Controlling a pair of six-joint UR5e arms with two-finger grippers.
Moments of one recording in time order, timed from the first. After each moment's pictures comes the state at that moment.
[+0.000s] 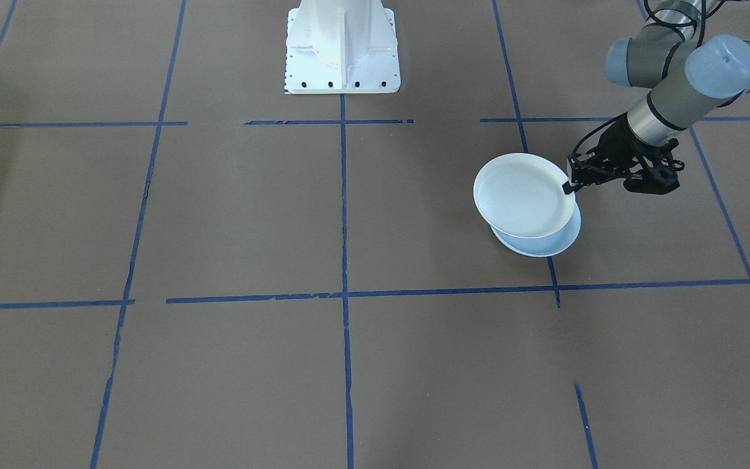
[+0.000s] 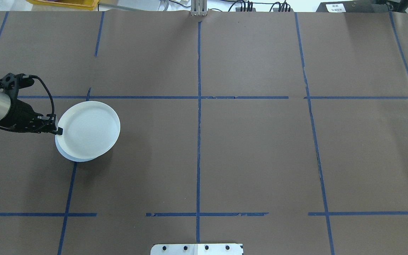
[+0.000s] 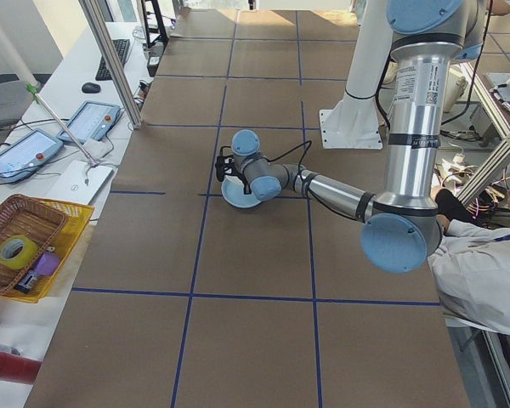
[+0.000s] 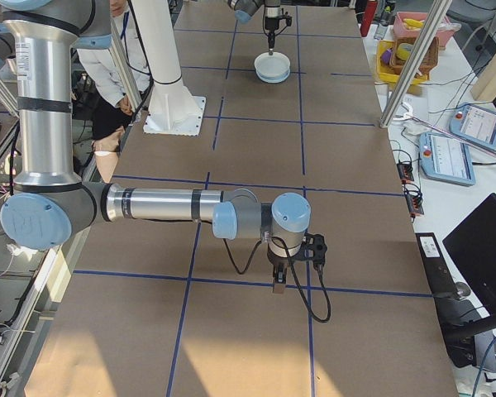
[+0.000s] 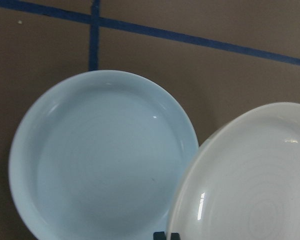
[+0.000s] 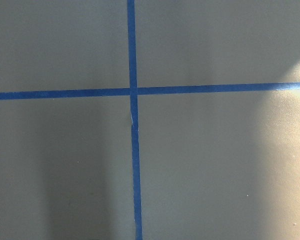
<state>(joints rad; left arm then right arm) -0.88 -1.61 -1.75 -2.23 -2.27 -1.11 1.54 -1.61 1.62 -1.56 2.30 0.09</state>
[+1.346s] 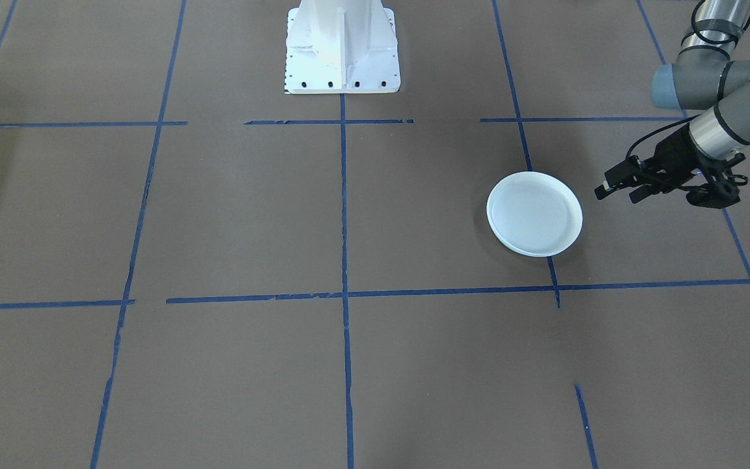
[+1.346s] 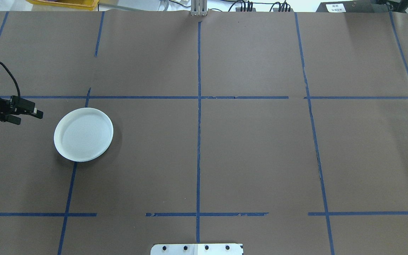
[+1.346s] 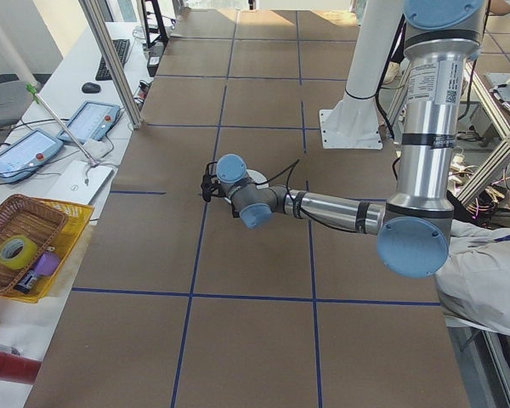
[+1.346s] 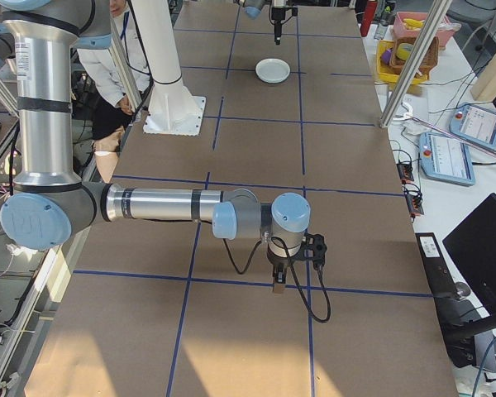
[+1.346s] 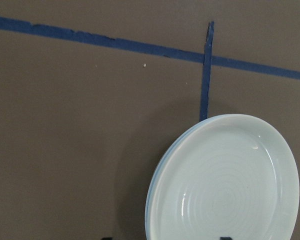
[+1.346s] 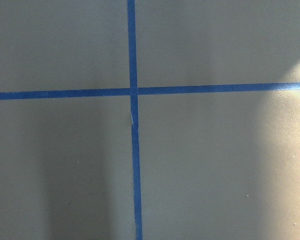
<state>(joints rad) -1.07 -1.59 -1.62 -2.38 -2.44 -1.02 1.54 -1.61 1.62 -1.56 2.30 0.09</state>
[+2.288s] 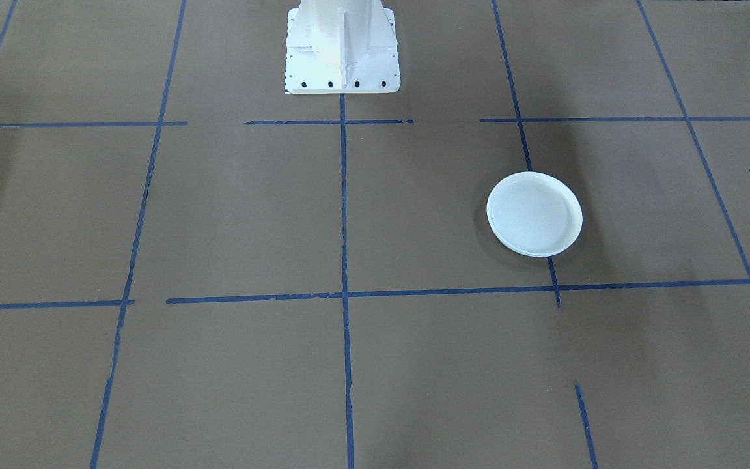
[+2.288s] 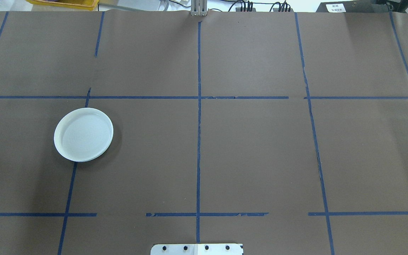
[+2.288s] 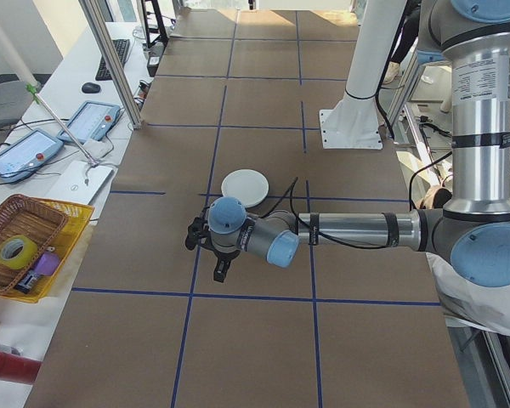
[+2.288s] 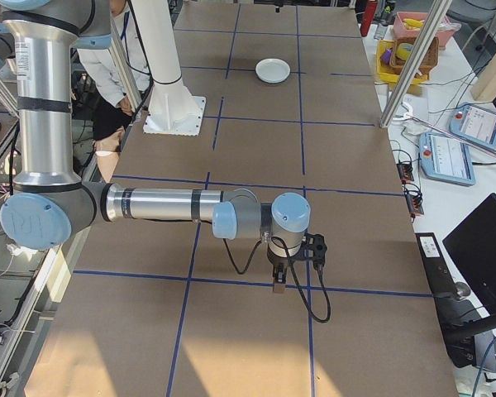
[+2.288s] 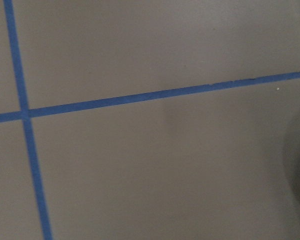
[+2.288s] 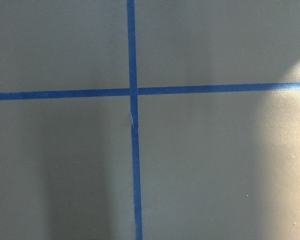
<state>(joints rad) -1.44 -1.46 -1.63 -1.91 -2.43 -0.07 1.54 -1.61 1.62 -1.56 2.30 0.09</state>
